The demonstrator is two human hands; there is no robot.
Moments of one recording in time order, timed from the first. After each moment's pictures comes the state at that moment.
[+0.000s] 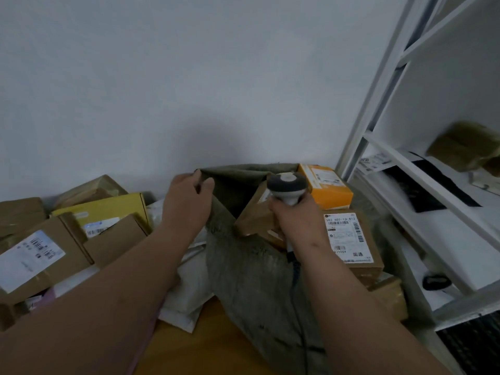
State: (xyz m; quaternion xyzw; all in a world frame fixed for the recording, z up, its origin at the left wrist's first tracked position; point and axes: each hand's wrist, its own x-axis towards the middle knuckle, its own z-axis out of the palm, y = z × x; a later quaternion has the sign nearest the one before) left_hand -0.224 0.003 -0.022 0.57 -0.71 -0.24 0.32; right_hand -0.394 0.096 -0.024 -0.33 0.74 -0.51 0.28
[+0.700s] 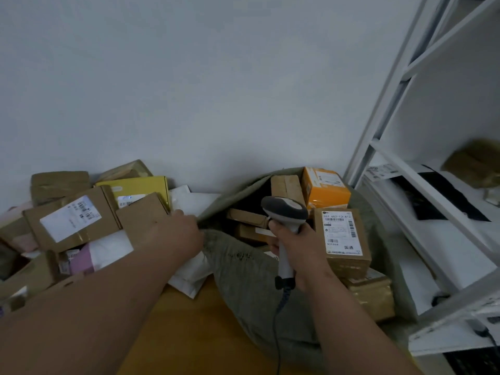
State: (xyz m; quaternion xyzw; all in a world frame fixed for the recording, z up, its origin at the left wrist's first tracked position) left_hand -0.179 0.088 -0.057 0.64 -0.76 -0.03 -0.06; right_hand -0.386 0.192 -0.048 -0.29 0.64 -0.54 0.46
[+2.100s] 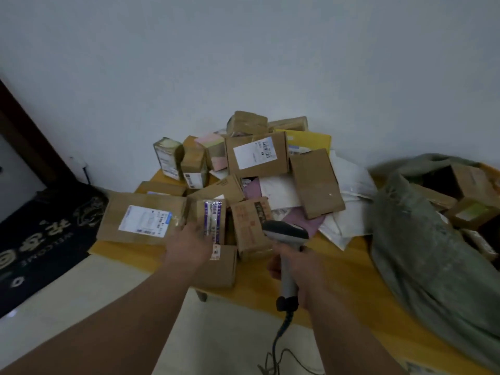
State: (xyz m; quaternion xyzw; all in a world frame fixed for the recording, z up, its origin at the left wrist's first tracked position) left_hand 0.188 0.243 -0.135 0.82 -0.45 -0.29 0.19; right_hand -0.029 0.245 -0.143 -0.31 0.66 -0.37 0.58
